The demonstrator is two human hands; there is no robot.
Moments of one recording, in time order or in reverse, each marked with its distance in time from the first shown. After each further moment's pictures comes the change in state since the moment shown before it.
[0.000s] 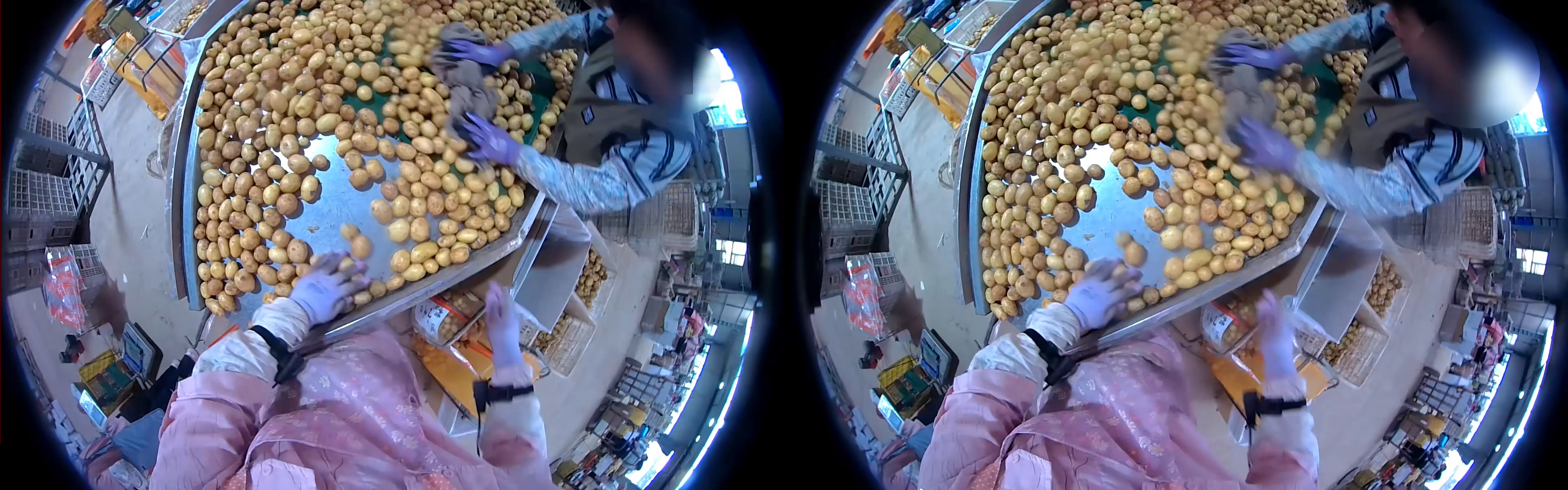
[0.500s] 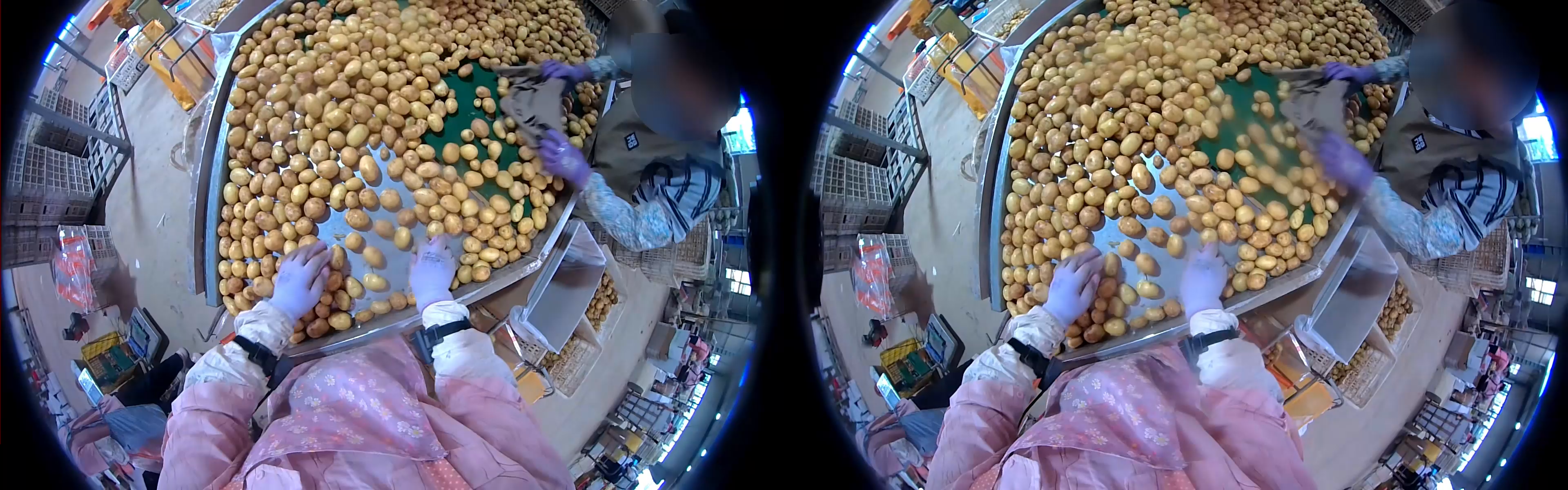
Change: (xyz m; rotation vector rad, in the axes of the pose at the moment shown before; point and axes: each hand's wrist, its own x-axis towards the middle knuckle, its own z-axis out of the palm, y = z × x) left_hand -0.045 -0.041 -0.039 -0.133 0.460 -0.406; right_hand 0.071 -0.066 0.224 -1.050 -0.111 -0.516
